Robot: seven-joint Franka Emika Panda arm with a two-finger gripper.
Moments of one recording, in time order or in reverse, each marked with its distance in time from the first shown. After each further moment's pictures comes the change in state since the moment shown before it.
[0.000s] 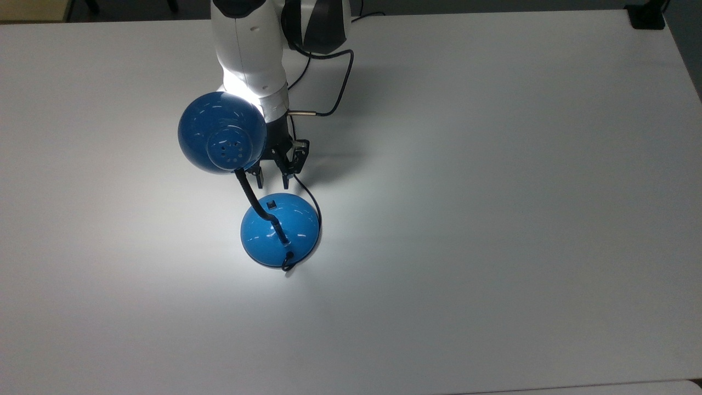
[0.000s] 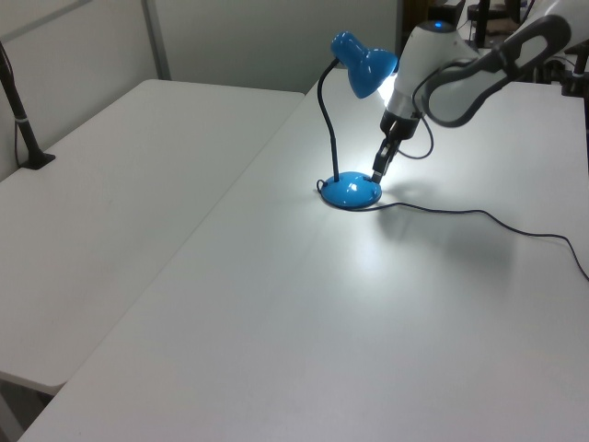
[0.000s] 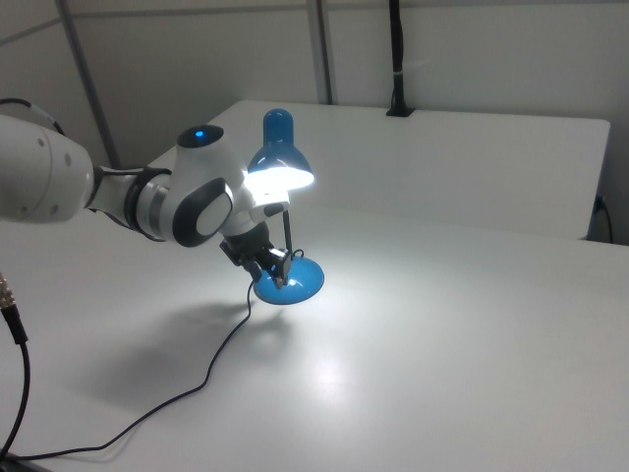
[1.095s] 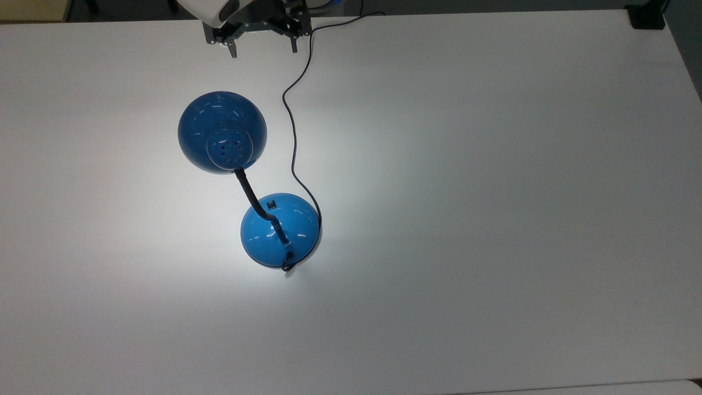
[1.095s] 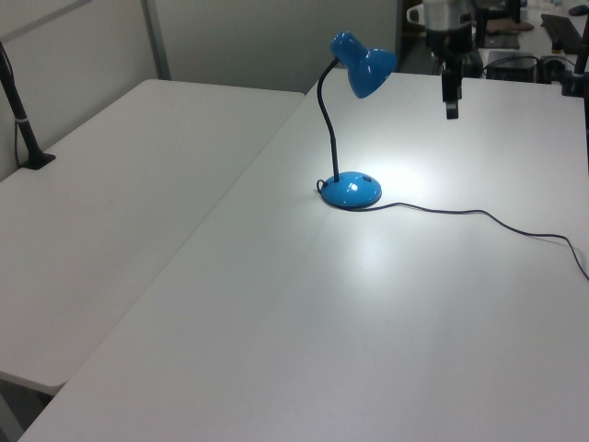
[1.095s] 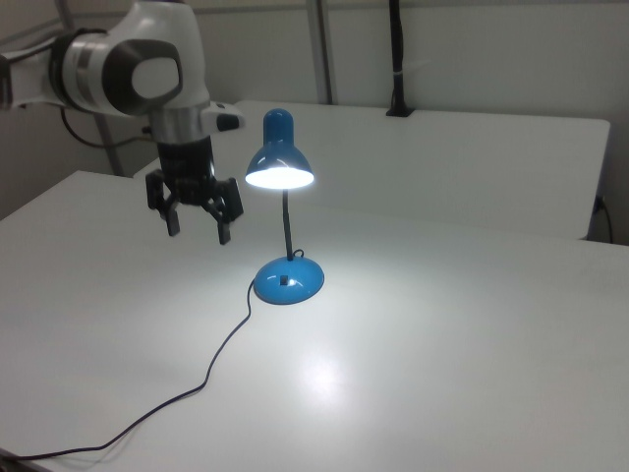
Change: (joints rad) arm -0.001 -0.268 0.000 0.217 -0.049 -0.887 -0.106
